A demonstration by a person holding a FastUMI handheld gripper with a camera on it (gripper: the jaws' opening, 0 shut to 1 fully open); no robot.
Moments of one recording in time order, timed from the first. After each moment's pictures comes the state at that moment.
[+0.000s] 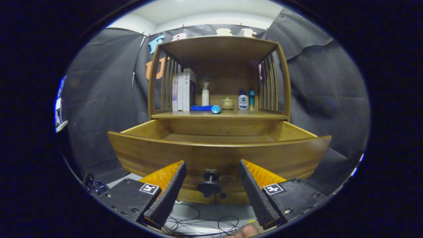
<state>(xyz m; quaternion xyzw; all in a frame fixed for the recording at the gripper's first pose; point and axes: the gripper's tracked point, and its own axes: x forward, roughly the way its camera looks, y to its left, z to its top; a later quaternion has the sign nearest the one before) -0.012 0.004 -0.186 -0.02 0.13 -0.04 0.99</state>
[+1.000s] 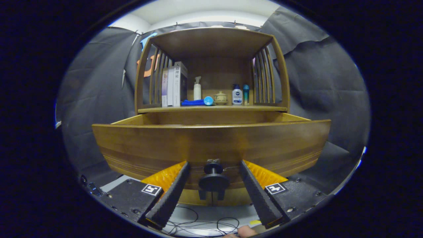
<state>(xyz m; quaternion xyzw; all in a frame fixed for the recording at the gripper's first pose) 0.025 0.002 -0.207 -0.02 0.12 -0.07 0.99</state>
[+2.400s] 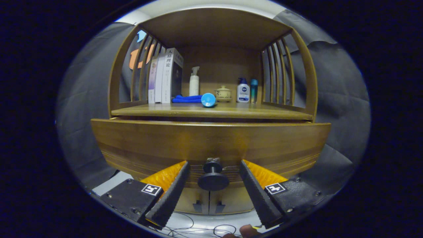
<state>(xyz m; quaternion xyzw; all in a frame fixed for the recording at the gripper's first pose) 0.150 -0.008 -0.202 -0.04 0.15 -0.08 0.98</state>
